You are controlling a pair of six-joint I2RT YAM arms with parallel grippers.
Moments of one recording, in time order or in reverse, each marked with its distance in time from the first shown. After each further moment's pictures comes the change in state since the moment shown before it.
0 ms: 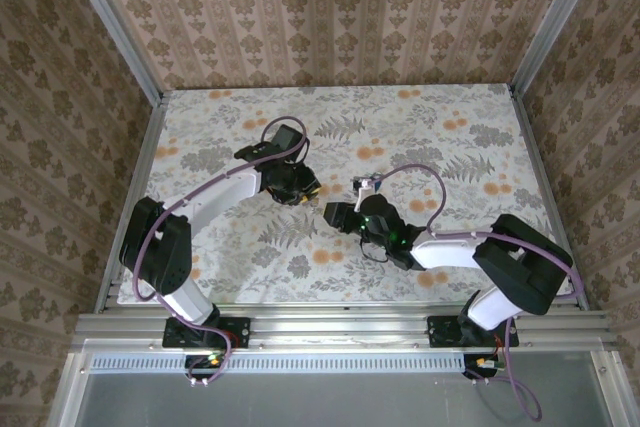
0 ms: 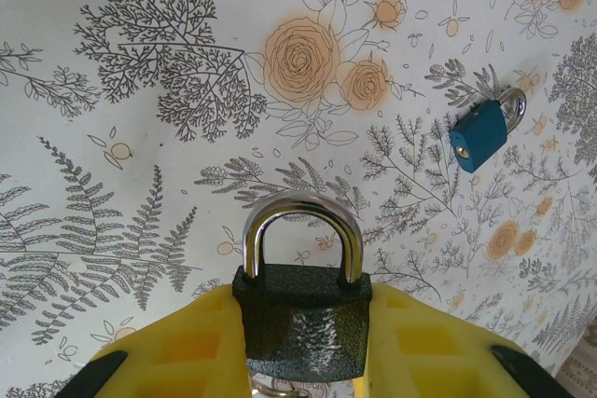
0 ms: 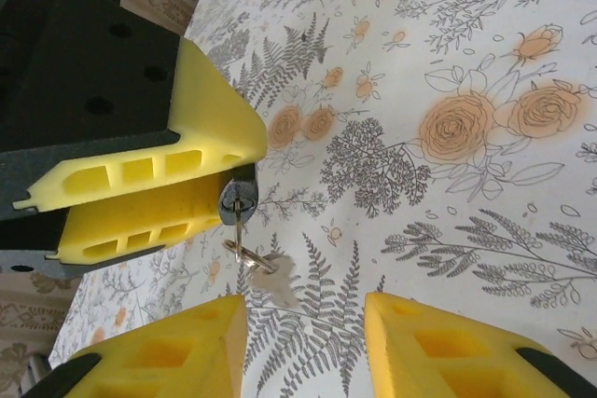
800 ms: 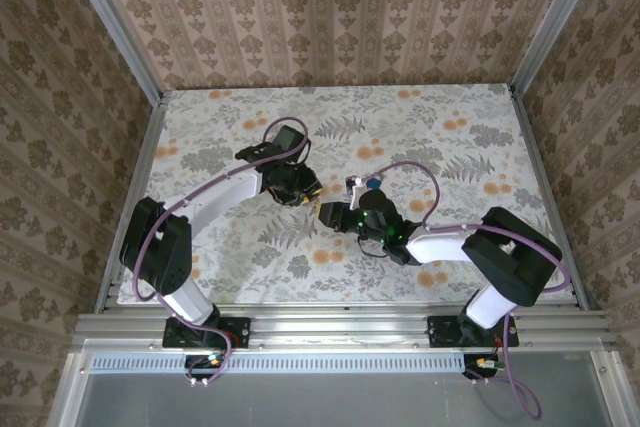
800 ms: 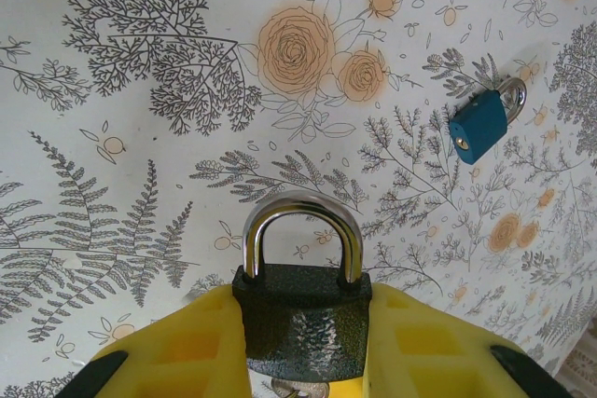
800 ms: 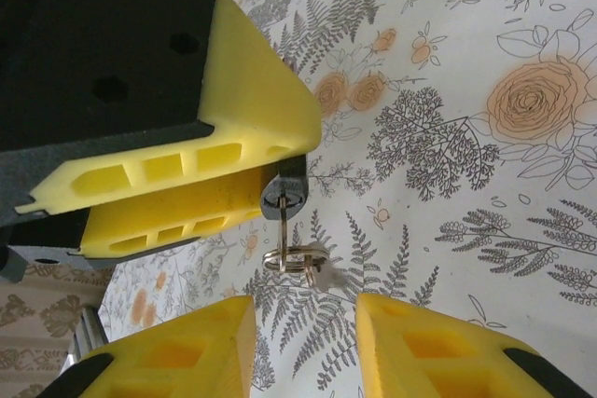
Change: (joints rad) left arm -0.008 0.000 0.000 0.000 0.003 0.007; right arm -0.033 0.076 0.035 0.061 -0.159 0.007
